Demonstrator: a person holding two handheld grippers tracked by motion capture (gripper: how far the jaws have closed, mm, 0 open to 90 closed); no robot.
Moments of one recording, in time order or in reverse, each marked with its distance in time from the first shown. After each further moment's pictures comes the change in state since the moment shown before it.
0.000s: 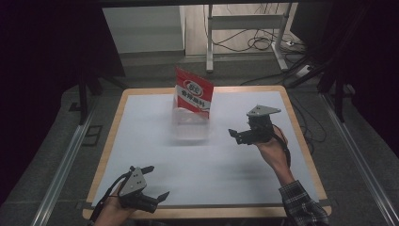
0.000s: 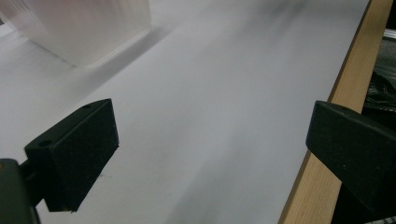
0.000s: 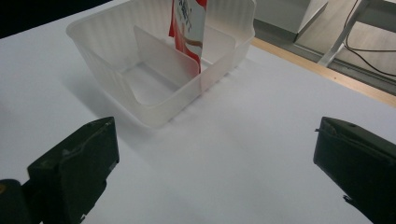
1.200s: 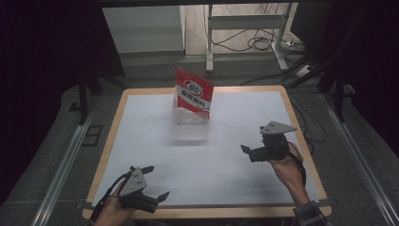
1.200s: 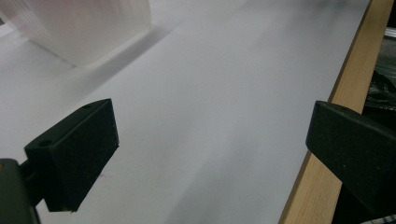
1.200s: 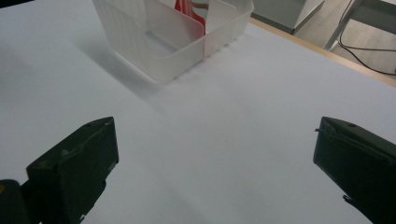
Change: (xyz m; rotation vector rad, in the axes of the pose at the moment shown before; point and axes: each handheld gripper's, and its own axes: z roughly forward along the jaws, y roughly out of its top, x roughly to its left) left arm 0.000 0.000 0.000 0.003 0.003 0.004; right arm 0.008 -0.041 -0.045 0.020 -0.017 -0.039
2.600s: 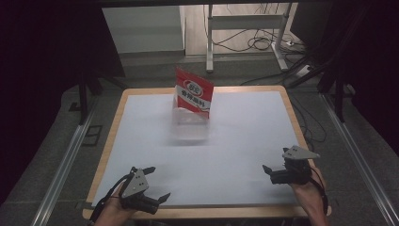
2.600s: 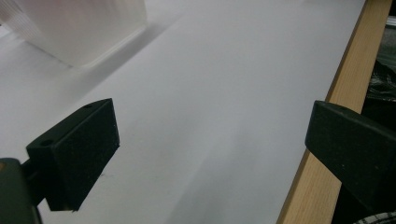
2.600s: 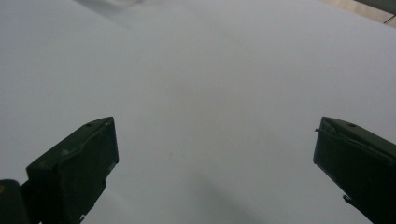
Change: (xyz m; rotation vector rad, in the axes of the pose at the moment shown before) left arm -0.004 0.000 0.002 0.019 0.001 0.033; right arm -0.008 -0.082 -0.040 0.069 -0.107 0.027
